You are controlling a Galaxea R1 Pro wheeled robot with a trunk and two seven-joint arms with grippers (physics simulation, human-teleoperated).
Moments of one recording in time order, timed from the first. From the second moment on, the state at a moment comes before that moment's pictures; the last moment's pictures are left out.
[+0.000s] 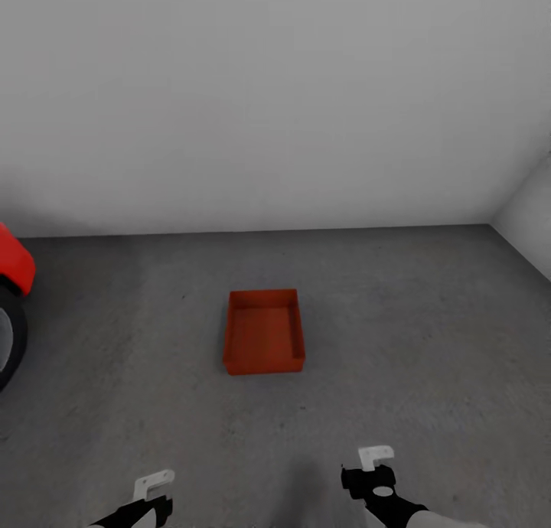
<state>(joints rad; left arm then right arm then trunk) -0.58 0.04 -0.09 0.00 0.35 0.03 0.25 -0.62 0.06 0.22 0.03 -0.09 -0.17 -0.19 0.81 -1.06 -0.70</state>
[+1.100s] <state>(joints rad) -0.36 0.06 -0.09 0.00 0.34 0.02 0.17 -0.18 -0.03 0.22 0.03 -0.17 -0.18 0.00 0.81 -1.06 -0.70</state>
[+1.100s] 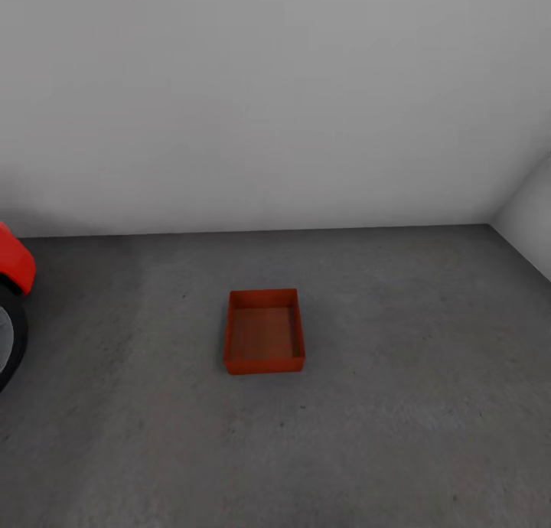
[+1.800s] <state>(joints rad) -0.26 0.06 -0.09 0.00 0.33 -0.01 0.07 -0.16 -0.02 0.22 0.03 -0.23 -0.19 0.02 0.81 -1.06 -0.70</state>
